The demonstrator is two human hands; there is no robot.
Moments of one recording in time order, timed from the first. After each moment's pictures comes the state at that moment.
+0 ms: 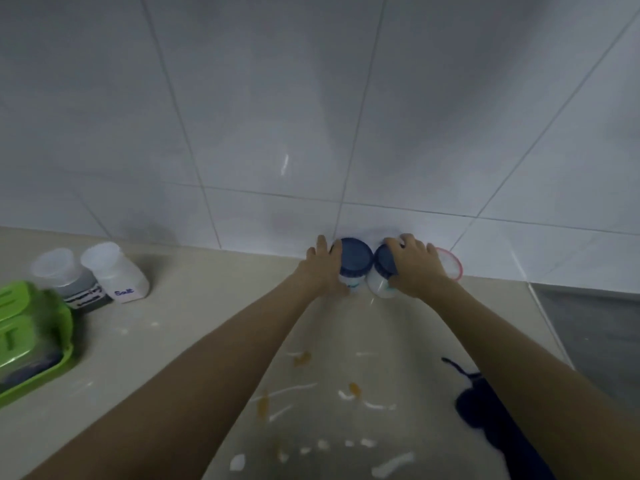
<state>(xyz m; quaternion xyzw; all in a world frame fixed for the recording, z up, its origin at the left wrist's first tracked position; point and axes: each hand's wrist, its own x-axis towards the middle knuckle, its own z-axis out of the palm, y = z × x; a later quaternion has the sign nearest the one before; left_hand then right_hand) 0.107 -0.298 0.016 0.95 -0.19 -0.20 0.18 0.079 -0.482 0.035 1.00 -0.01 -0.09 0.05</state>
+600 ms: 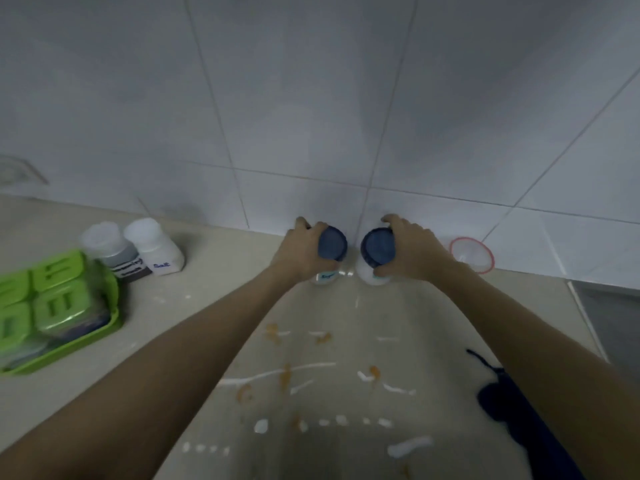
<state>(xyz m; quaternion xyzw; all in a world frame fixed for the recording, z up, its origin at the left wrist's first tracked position) 0.096 -0.231 0.026 0.96 -0.11 -0.10 0.25 0.088 -0.450 0.038 0.99 0.08 -0.09 -0.12</state>
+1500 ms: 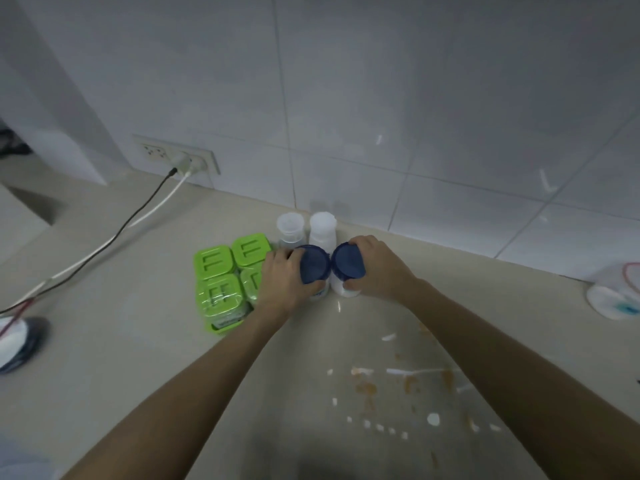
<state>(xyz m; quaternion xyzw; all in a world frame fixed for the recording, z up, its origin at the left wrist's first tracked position) 0.016 0.078 0.005 0.98 0.05 0.03 0.20 0.071 -0.116 0.009 0.95 0.19 -0.12 -0.24</state>
